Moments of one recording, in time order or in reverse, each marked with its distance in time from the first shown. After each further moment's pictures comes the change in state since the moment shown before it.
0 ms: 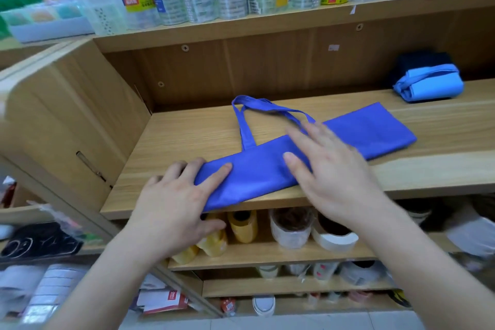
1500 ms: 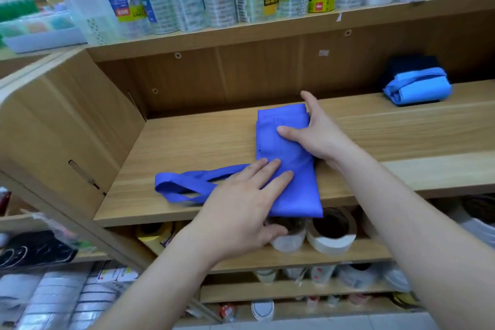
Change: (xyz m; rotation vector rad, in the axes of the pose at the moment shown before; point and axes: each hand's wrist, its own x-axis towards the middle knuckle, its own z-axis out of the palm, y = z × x) left_hand 0.037 0.079 -0.010 -0.317 0.130 0.321; right_hand 0.086 0.035 0.013 0.829 0.021 0.242
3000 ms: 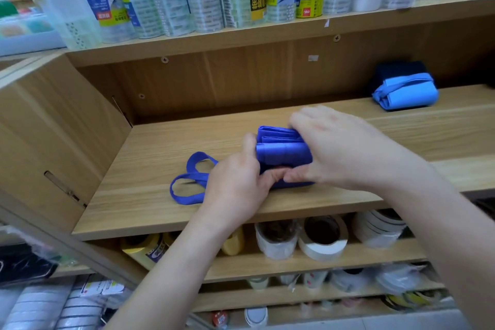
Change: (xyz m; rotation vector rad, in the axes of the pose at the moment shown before) left_hand 0.047 0.012 -0.017 -0.369 0.284 -0.426; right_hand -0.063 -0.055 -0.050 -1.094 -0.193 -0.478
